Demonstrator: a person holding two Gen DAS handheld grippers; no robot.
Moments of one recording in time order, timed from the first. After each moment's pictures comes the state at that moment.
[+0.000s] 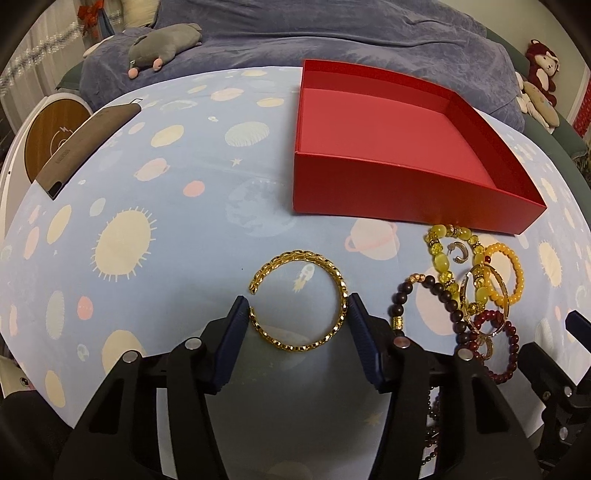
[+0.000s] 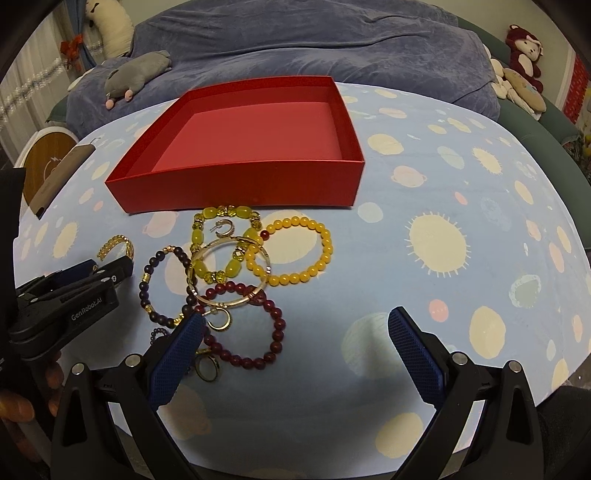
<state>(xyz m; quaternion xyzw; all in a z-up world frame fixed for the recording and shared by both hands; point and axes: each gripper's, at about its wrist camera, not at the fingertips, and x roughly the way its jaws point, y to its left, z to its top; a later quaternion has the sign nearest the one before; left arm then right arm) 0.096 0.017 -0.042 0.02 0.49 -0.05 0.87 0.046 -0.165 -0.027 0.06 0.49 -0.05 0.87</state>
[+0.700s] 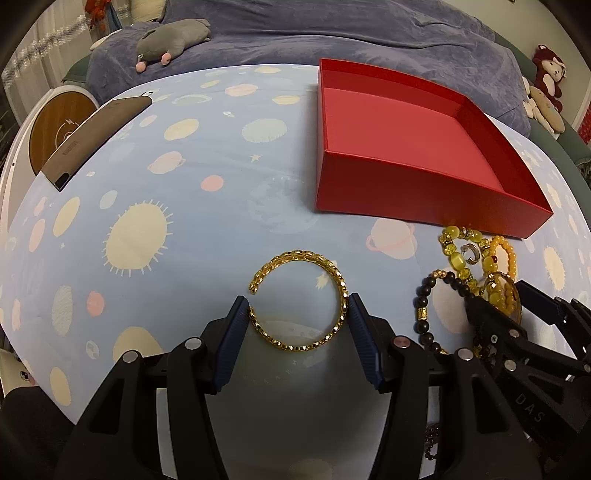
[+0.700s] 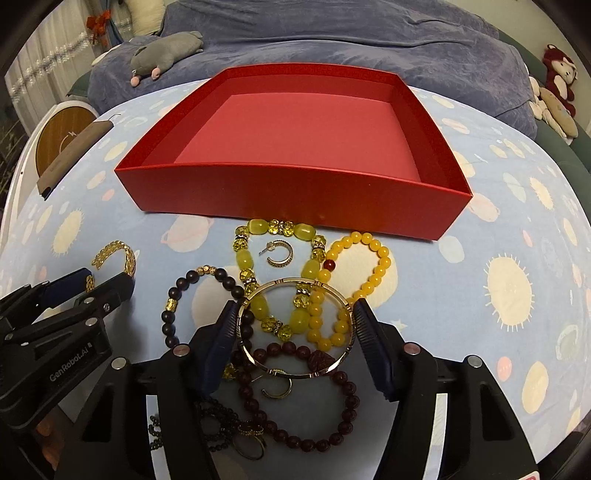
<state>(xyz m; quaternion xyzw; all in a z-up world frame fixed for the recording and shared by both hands) 0.095 0.029 -0.041 0.02 0.50 -0.04 0.87 0.081 -0.139 -0.046 0.04 0.50 0.00 0.86</state>
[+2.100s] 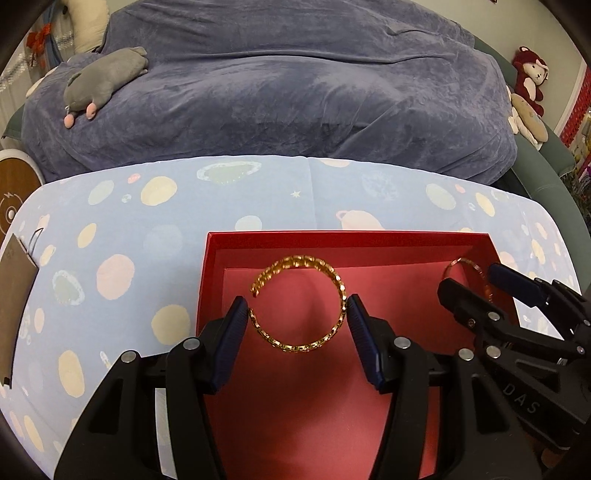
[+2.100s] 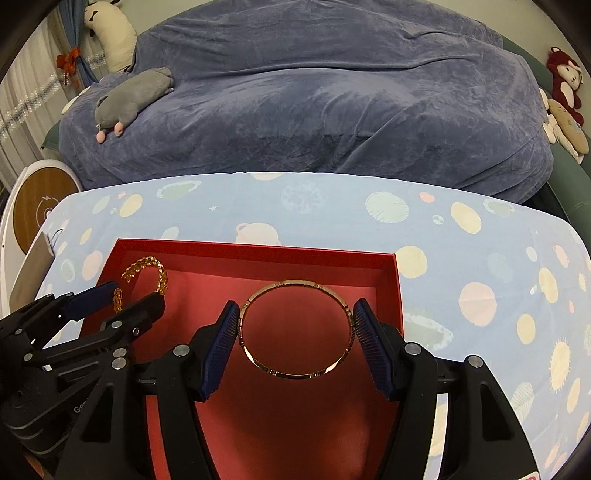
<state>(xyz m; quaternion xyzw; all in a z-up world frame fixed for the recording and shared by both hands) 0.339 -0.062 -0.004 0.02 0.48 -0.12 0.87 0.326 -0.213 -0.008 0.06 0.48 -0.01 0.88</state>
